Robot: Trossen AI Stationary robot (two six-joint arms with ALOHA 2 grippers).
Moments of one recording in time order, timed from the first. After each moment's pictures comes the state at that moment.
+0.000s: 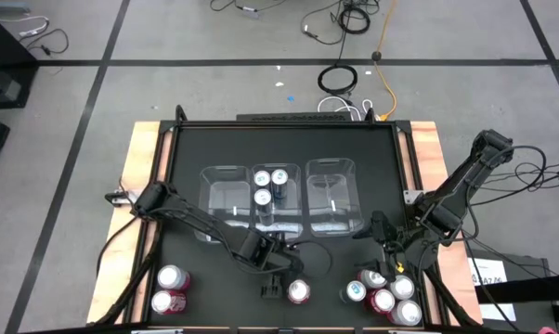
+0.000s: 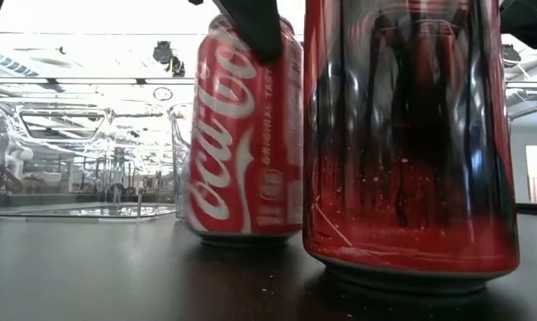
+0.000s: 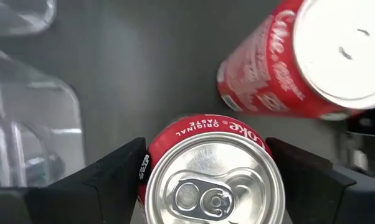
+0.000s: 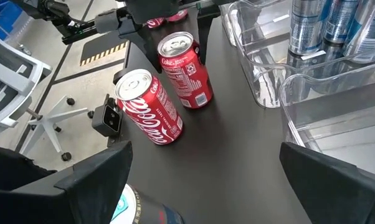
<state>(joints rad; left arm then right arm) -0.42 2.07 1.79 -0.88 -0.01 -0.37 0.85 1.00 0.74 -0.41 0.57 0.84</state>
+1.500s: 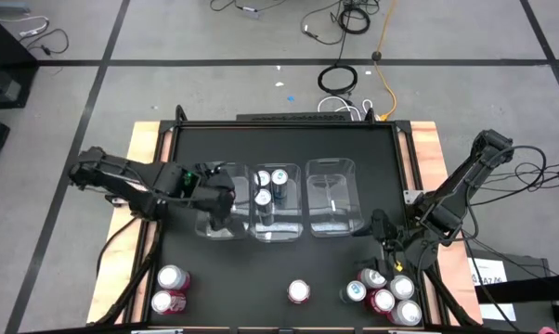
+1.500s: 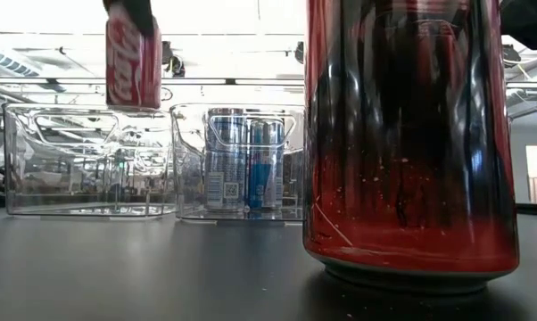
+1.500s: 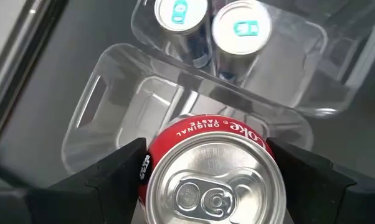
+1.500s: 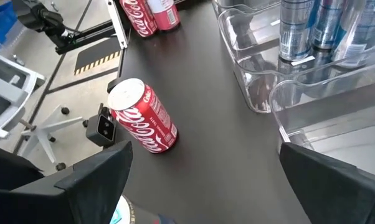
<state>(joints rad) -0.23 1.40 1.45 -1.34 -0.34 -0.64 0.85 1.00 0.75 -0.42 0.61 0.87</state>
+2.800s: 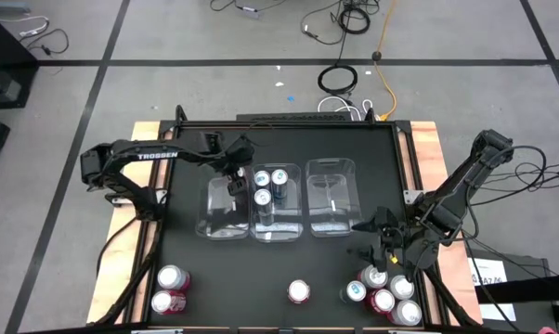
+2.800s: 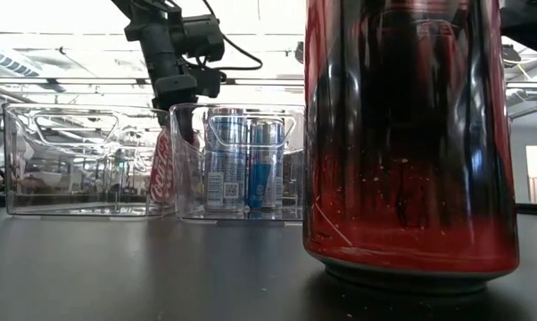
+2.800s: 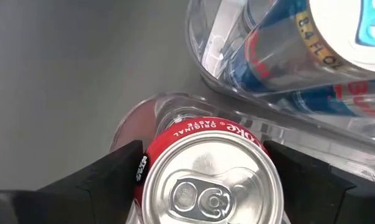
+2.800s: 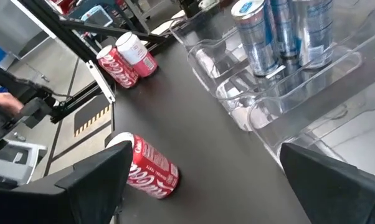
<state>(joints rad) 0.34 1.50 1.08 -0.80 0.02 0.01 0.85 1.00 0.75 -0.40 0.78 1.11</state>
